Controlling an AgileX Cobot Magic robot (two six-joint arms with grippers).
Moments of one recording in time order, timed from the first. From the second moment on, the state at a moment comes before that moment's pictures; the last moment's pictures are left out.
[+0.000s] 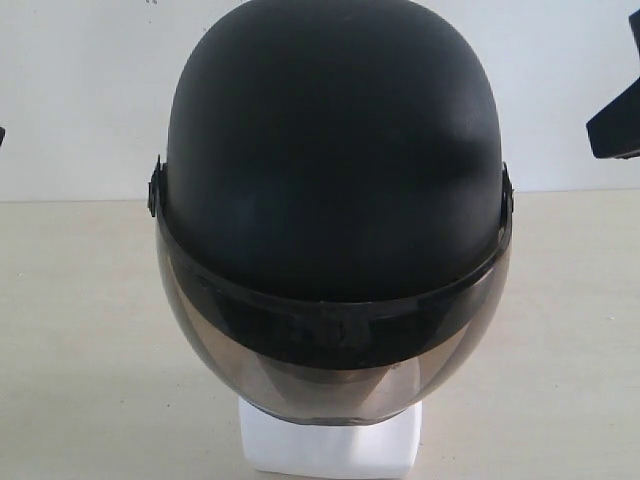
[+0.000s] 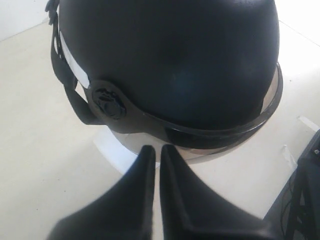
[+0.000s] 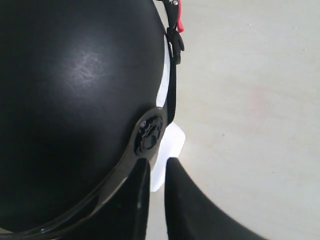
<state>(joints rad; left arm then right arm) -0.23 0.89 -1.16 -0.47 1.10 0.41 0.28 1.00 -1.18 0.32 1.06 -0.07</state>
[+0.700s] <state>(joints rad) -0.23 0.89 -1.16 -0.47 1.10 0.42 0.28 1.00 -1.18 0.32 1.06 -0.07</state>
